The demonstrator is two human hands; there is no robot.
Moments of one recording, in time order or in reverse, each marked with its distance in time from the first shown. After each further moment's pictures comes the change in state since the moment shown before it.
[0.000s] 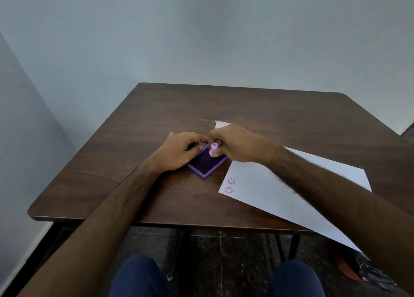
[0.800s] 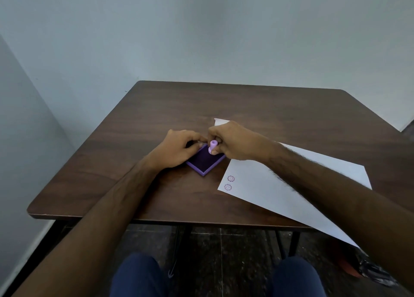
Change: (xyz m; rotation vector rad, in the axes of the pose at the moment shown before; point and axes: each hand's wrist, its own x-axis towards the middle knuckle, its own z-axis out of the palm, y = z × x) left_hand 0.000 0.004 -0.001 -0.044 -0.004 0.002; right_hand -0.003 -0.001 0.002 0.023 0.034 0.001
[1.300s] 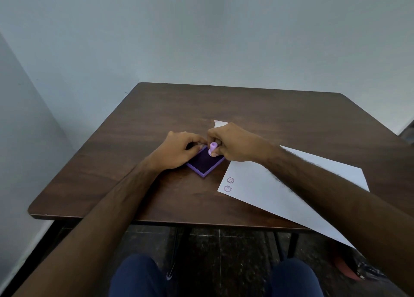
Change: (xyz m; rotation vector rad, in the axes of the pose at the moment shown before) left_hand -0.001 0.002 -0.003 0.033 -0.035 -0.006; right_hand 0.003 0.001 0.001 0.008 -0.025 0.019
